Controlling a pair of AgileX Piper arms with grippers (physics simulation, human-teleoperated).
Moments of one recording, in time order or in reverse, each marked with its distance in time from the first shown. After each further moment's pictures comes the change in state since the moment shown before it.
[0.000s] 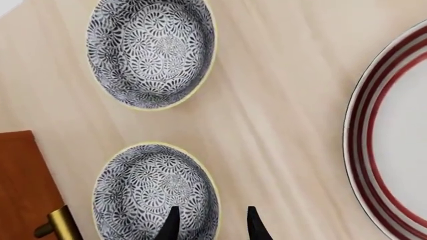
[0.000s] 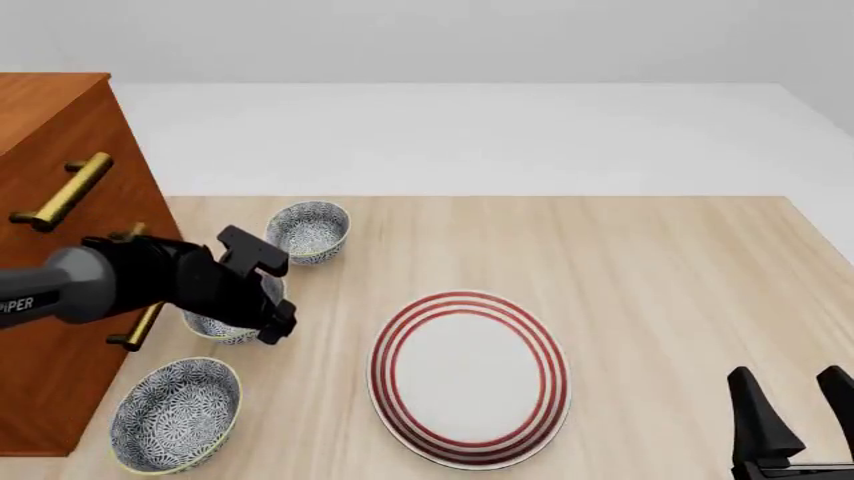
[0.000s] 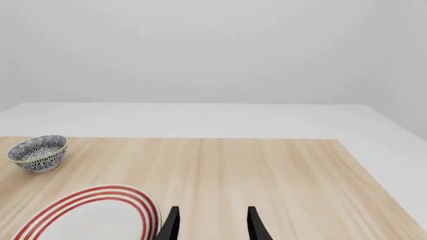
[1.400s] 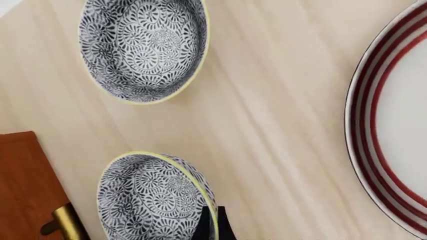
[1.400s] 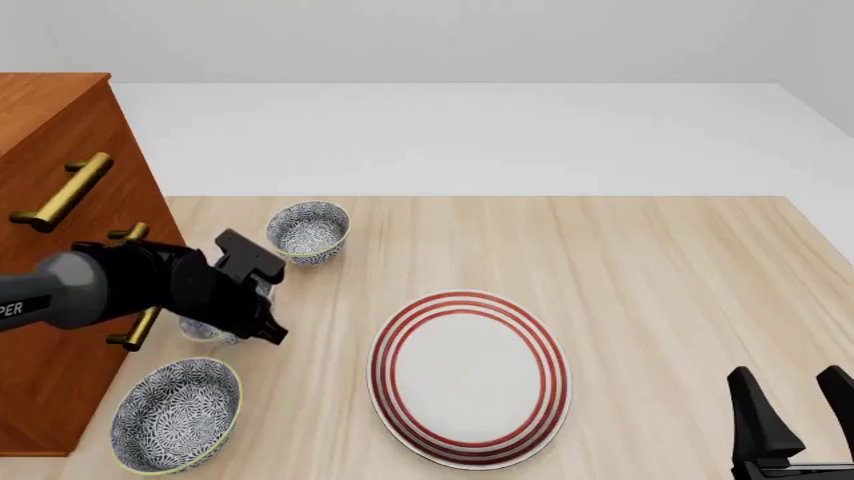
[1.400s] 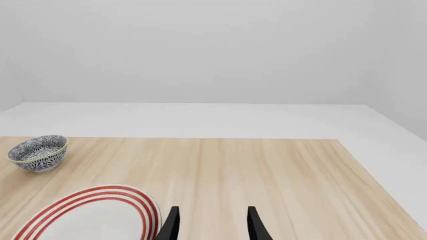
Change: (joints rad) left arm 0.011 -0.019 0.024 0.010 0.061; right arm 0.000 0.000 0.000 0.000 0.000
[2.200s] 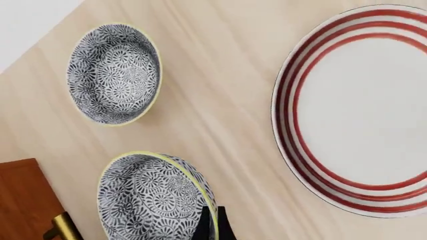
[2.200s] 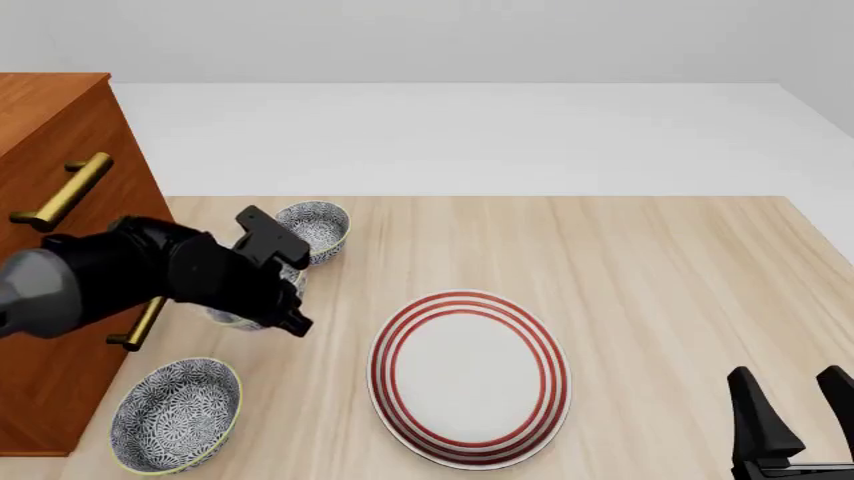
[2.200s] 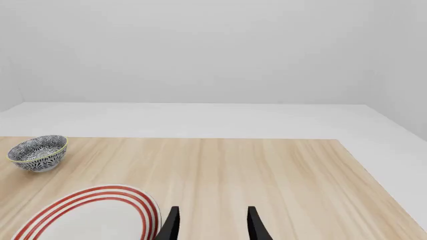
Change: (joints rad) left arm -0.151 -0.144 -0.047 0.125 -0.040; right arm 0.000 0.000 0.000 0.000 0.000
